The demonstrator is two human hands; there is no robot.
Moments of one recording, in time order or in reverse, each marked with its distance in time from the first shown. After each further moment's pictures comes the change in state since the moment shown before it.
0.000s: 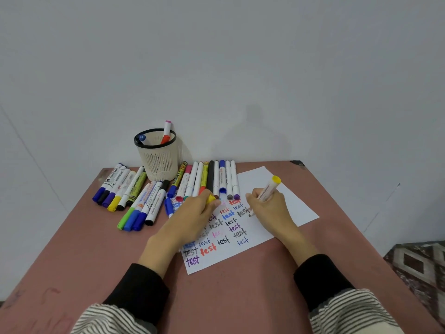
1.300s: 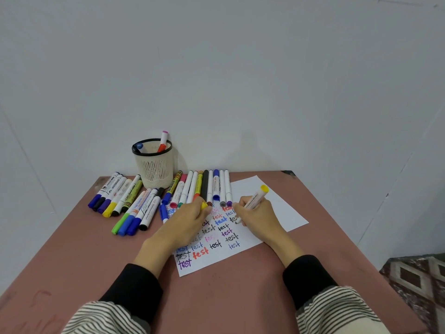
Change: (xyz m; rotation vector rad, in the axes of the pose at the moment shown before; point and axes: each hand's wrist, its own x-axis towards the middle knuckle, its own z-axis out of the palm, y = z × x) left_hand 0.002 -0.005 0.005 0.038 -0.002 -0.002; right_hand -0.007 -0.002 0.001 0.030 -0.094 -0.002
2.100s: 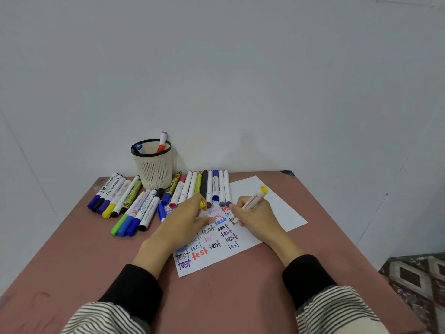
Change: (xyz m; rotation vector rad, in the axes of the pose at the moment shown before) left_hand -0.003 0.003 -0.003 0.061 0.058 -0.003; right_hand -0.002 -0.004 -0.001 0.025 -0.027 -0.001
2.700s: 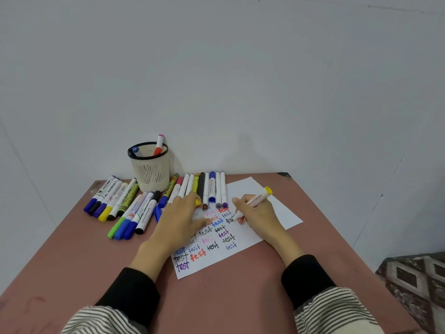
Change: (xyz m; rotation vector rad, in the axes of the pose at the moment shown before) left_hand 0.001 0.002 -0.001 0.146 0.151 0.004; right_hand 0.002 -0.001 -0.010 0.124 0.051 0.042
